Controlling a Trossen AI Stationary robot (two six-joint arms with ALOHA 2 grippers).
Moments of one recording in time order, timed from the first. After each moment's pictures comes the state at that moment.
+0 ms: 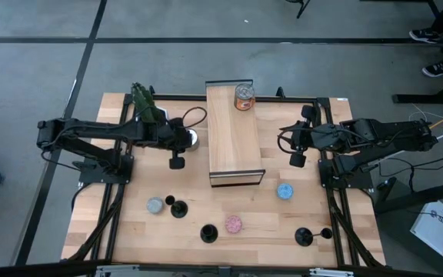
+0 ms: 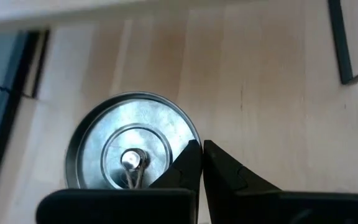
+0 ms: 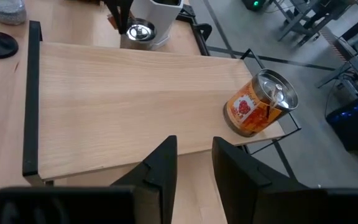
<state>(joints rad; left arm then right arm) 0.17 1.21 0.81 -0.52 -0.17 0.14 0.20 0.97 1.13 -0.83 0.56 -0.04</state>
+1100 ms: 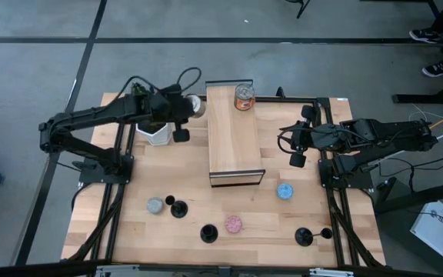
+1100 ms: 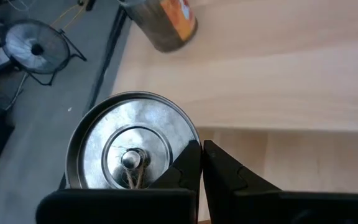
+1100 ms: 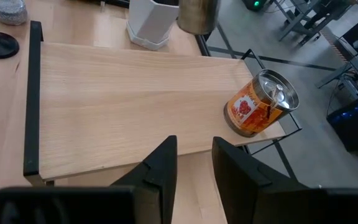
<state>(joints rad) 0.30 1.25 1.25 -0.73 -0.27 0.30 0.20 0.97 1.13 -0.83 0.56 -0.05</state>
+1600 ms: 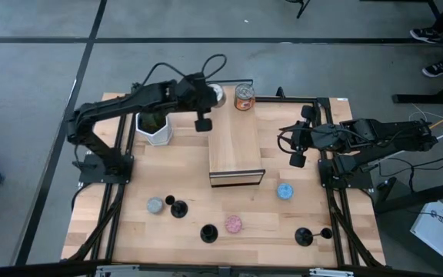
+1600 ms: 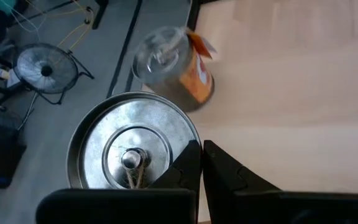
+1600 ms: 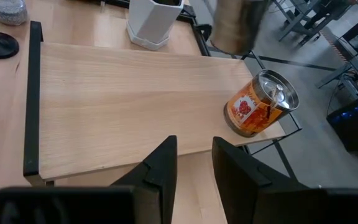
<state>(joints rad) 0.32 1.55 1.60 -0.74 -0.26 0.36 0.20 0.97 1.13 -0.83 0.56 -0.05</state>
